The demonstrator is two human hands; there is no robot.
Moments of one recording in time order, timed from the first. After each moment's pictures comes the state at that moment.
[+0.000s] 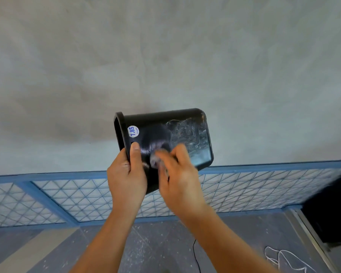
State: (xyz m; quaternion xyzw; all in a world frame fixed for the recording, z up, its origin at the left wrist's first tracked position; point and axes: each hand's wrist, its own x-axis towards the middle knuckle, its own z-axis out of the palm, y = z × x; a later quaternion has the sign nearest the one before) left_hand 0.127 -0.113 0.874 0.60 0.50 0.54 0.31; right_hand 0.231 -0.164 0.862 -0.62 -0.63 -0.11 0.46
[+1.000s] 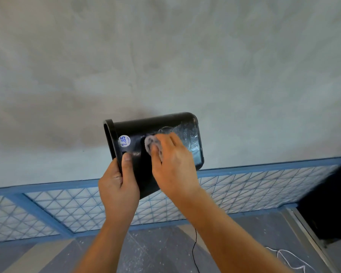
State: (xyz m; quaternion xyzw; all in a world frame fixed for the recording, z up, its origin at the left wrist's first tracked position) left_hand 0.123 -0.114 0.866 0.60 0.50 0.55 0.30; right_hand 0.241 -0.139 0.894 -0.68 -0.57 -0.09 0.45
